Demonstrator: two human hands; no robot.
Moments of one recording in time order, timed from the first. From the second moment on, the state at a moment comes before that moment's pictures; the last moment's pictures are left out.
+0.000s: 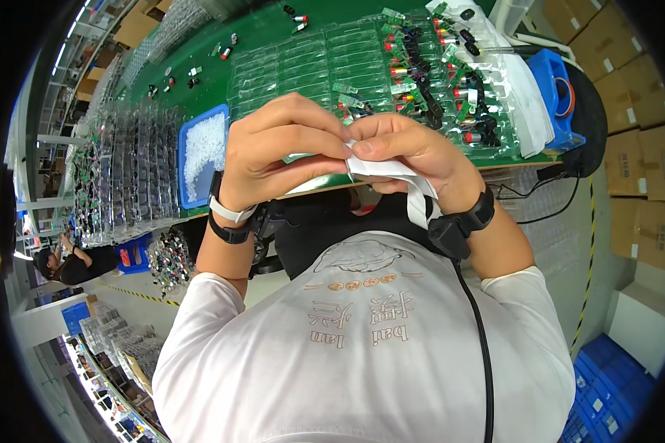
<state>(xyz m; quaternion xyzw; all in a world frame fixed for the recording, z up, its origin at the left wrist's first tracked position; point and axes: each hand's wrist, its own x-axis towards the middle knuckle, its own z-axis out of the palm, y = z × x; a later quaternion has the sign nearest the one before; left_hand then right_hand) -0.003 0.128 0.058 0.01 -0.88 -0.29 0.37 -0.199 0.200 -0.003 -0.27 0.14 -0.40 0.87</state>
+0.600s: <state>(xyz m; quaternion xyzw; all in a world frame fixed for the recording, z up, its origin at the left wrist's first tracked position) 0.003 0.140 0.052 0.02 -0.85 -0.28 0.45 -0.186 0.203 -0.014 -0.20 0.05 -0.38 0.90</state>
